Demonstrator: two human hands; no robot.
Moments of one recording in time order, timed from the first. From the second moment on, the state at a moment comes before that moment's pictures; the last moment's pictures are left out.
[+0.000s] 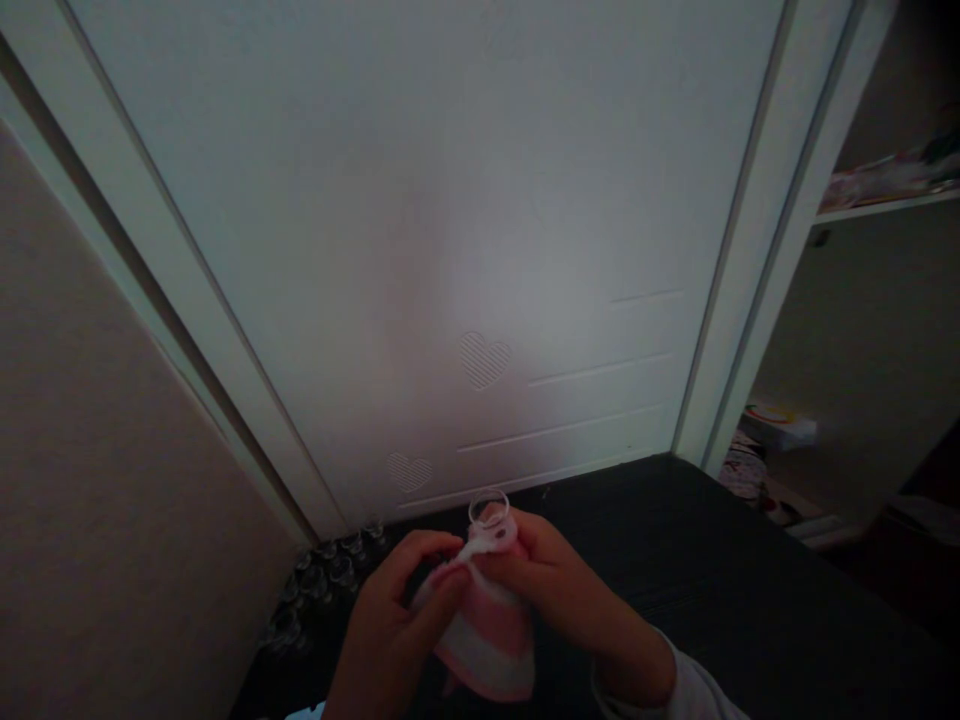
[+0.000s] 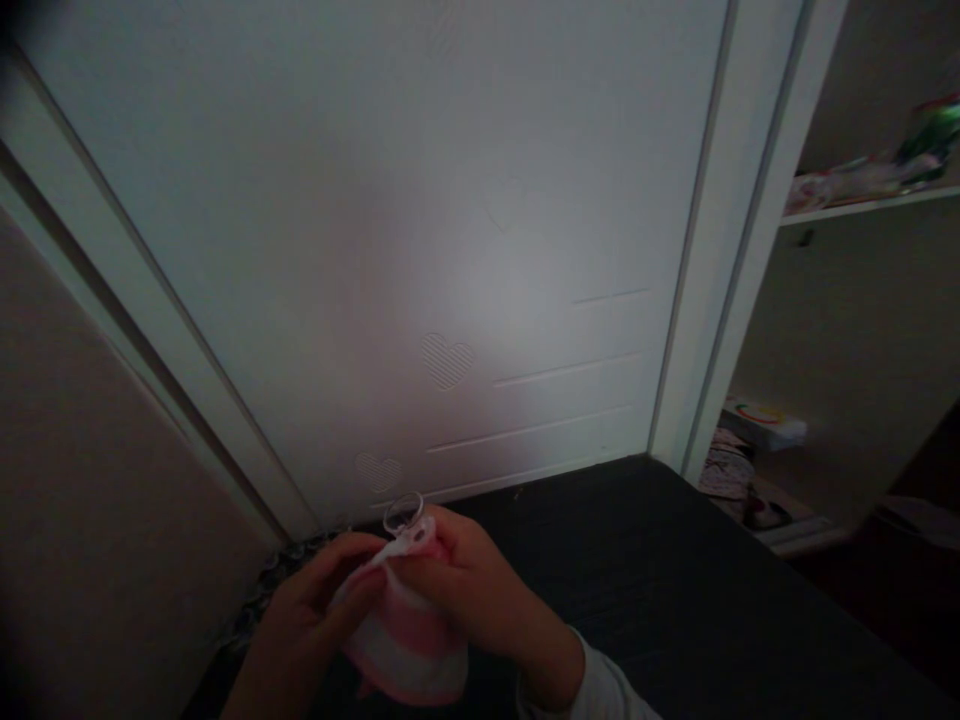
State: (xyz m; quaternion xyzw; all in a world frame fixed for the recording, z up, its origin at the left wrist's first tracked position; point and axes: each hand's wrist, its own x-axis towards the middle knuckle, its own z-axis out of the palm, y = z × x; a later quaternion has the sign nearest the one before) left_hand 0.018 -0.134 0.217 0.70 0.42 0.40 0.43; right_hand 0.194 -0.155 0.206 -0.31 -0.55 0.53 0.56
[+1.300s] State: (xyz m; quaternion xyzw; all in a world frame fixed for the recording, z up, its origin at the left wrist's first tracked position) left_hand 0.053 -0.156 0.212 0.57 0.41 0.56 0.45; right_hand 0.177 -0.169 0.207 -0.36 -0.72 0.18 0.56
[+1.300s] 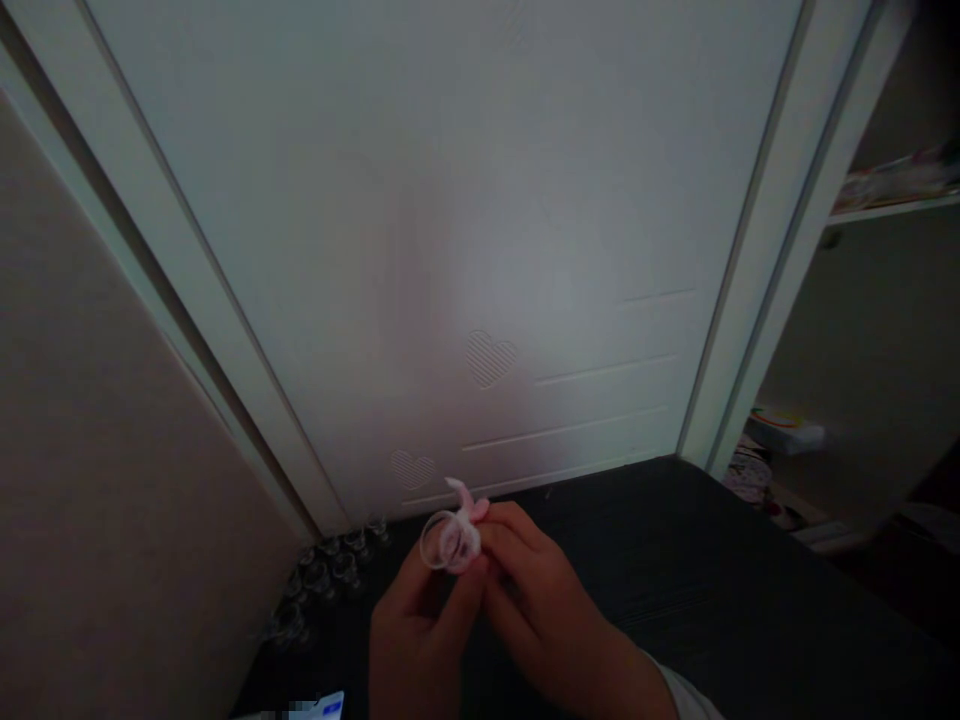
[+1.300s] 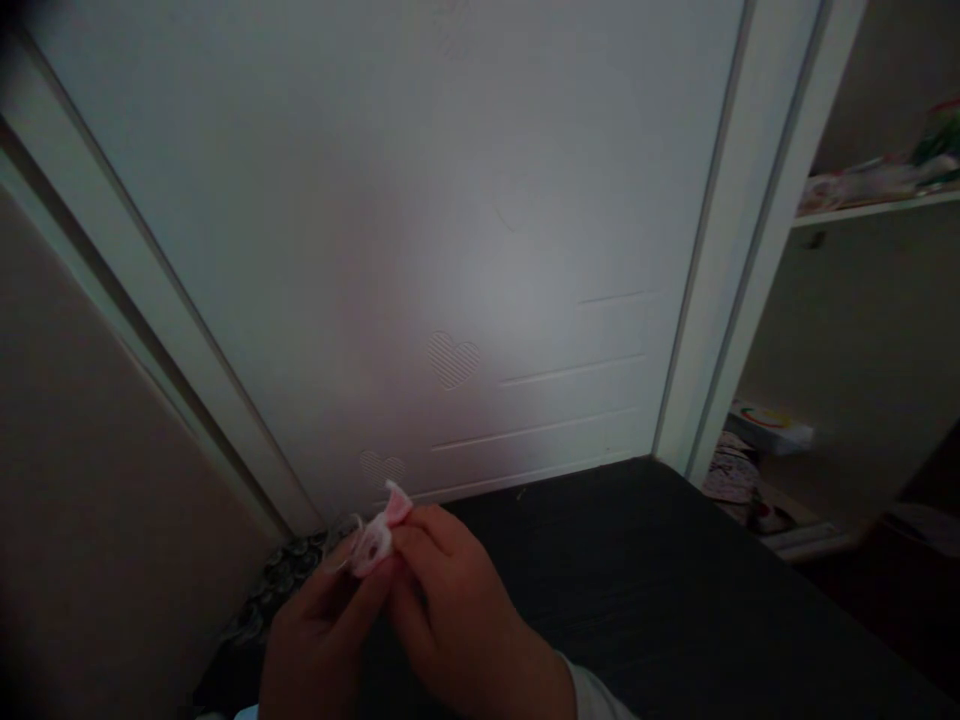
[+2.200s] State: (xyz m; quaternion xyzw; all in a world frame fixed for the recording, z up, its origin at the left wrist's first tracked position) left_hand 0.035 -0.142 0.213 0.62 0.41 0.52 0.42; right_hand 0.195 -0.165 0.202 -0.31 -0.57 0.39 0.65
